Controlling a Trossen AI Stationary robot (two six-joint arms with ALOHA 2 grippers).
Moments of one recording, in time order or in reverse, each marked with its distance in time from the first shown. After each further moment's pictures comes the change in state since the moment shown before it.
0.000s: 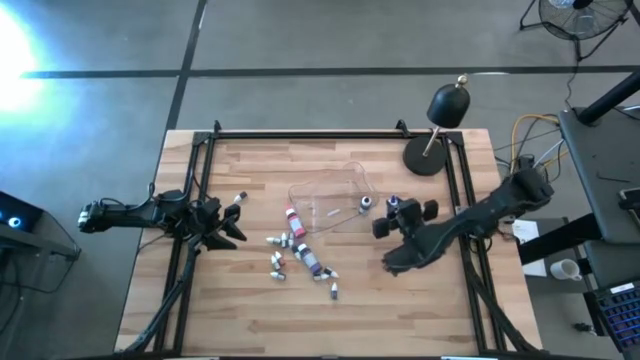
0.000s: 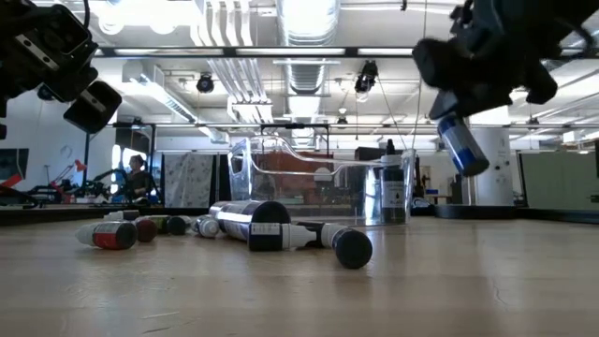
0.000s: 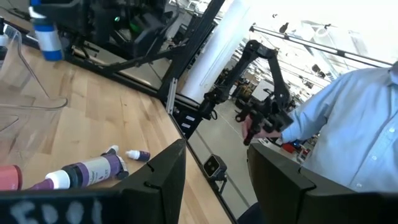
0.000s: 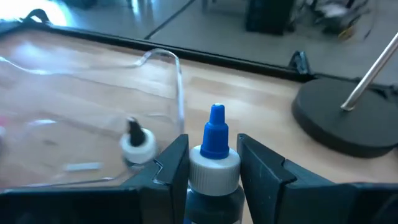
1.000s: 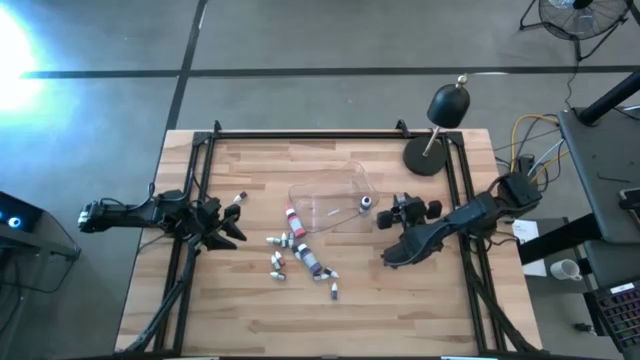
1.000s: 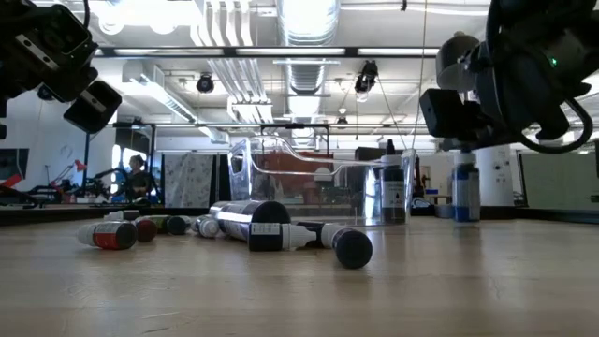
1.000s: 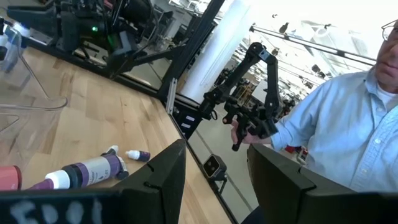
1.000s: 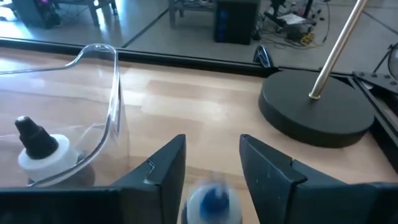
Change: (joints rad) left arm 0.000 0.000 0.000 0.000 0.000 0.000; right arm -0.065 0.088 -0.130 -0.004 0.041 0.234
